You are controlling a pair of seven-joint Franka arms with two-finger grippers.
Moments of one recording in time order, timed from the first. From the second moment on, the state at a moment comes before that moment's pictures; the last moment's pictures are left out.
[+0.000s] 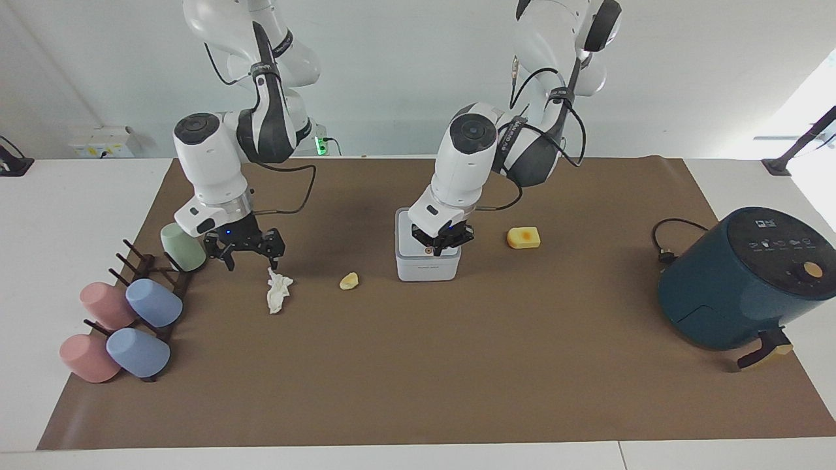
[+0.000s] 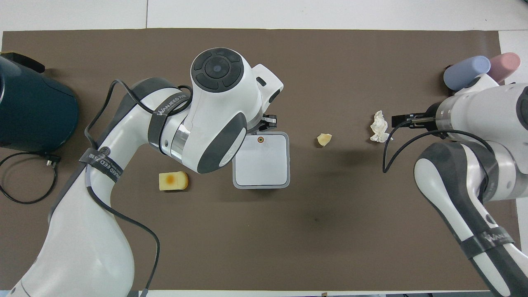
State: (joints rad) left arm -0.57 0.44 -0.10 -1.45 -0.07 1.92 -0.54; right arm 0.03 0.08 0.01 -2.19 -0.02 2.50 0.06
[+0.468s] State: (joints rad) left arm -0.58 0.44 -0.10 -1.48 -0.07 1.94 -0.54; right arm 0.04 0.18 0.01 -2.30 -0.02 2.78 0.05
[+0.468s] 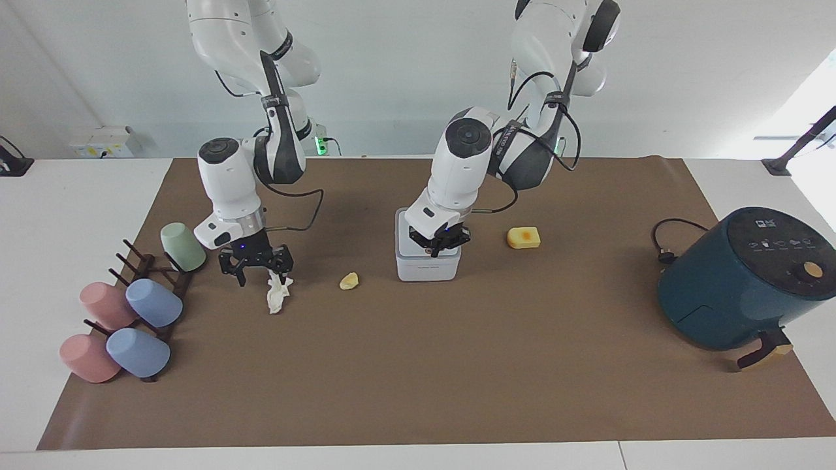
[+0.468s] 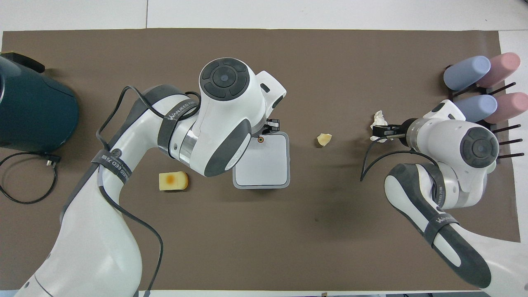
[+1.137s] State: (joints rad) left arm -0.59 0.44 -0.10 -1.49 -0.07 1.95 -0.54; right arm 0.06 0.20 0.01 -2.28 -0.02 2.85 0.05
